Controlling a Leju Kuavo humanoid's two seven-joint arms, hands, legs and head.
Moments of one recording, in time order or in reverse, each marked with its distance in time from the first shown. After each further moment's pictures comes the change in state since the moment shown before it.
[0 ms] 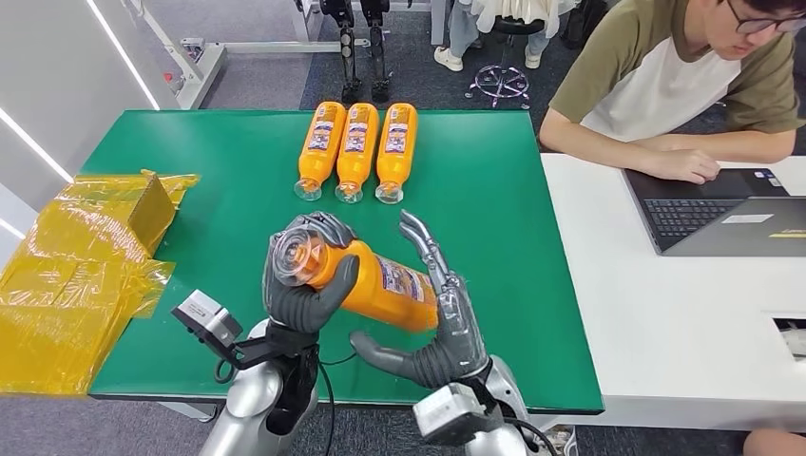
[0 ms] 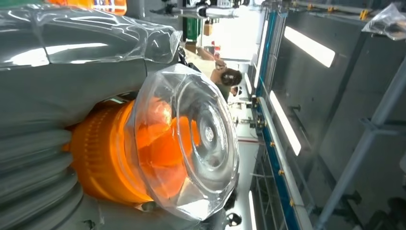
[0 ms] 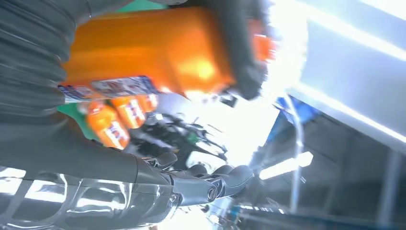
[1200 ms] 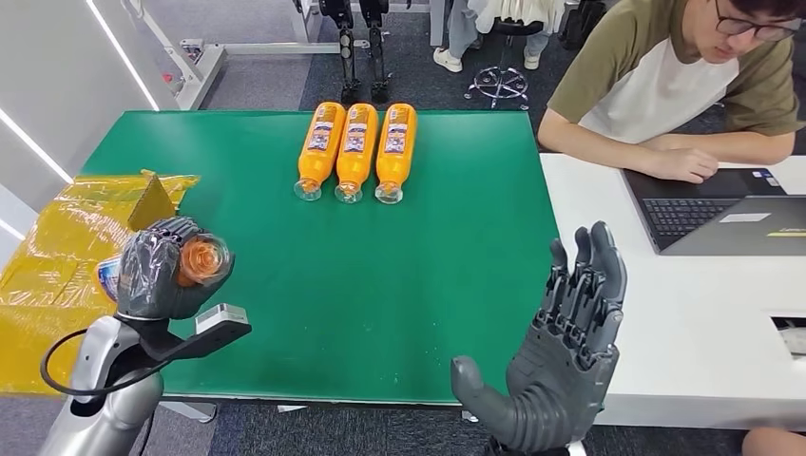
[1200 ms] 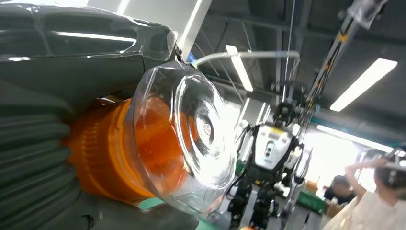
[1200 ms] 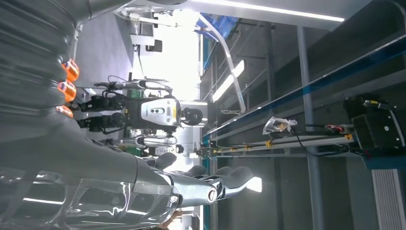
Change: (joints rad) left arm 0.077 0.515 0.254 -0.108 -0.965 0.257 0.342; right arm 0.194 0.003 0.003 -0.359 -0.207 -0.214 -0.170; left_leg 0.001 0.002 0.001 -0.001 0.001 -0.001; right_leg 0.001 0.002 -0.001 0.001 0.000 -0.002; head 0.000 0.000
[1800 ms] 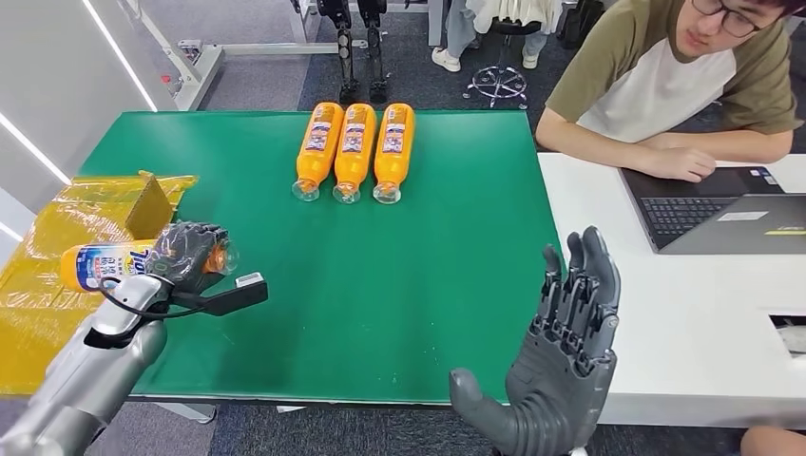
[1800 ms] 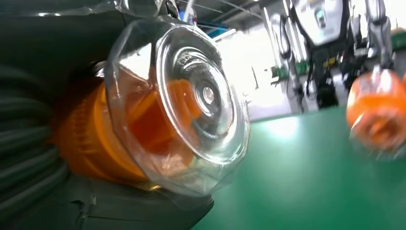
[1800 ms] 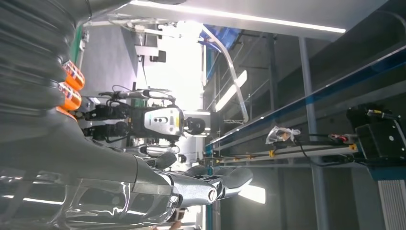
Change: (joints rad) left arm -0.324 0.122 -0.182 0.617 -0.234 -0.120 0.034; right arm 0.025 -0.013 0.001 -0.024 0.001 0.048 0.017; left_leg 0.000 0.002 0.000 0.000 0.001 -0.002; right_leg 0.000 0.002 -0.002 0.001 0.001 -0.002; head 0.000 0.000
